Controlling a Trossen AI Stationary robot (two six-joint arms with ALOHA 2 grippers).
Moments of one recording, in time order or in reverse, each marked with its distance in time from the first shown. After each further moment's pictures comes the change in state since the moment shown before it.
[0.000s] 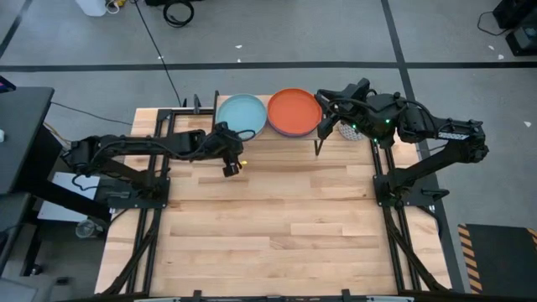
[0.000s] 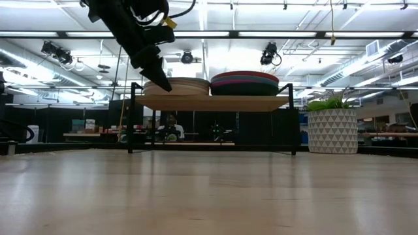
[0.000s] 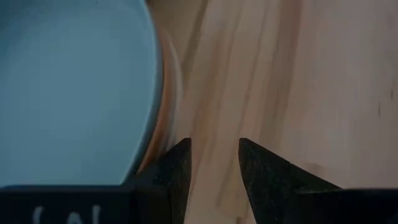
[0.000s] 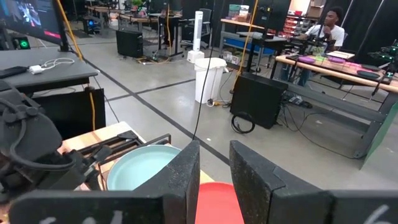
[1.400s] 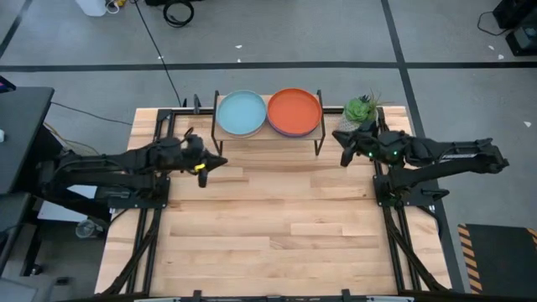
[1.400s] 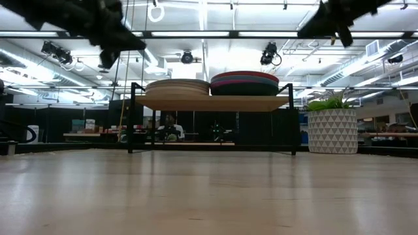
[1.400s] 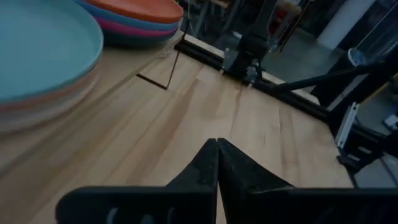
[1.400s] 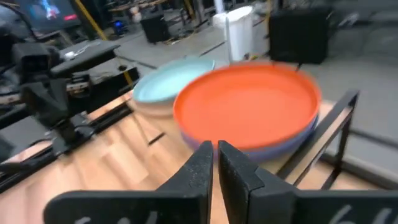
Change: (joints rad) left arm -0.049 -0.592 -0.426 0.365 0.287 -0.554; right arm -0.022 -0.526 -0.809 0.180 -0.172 0.384
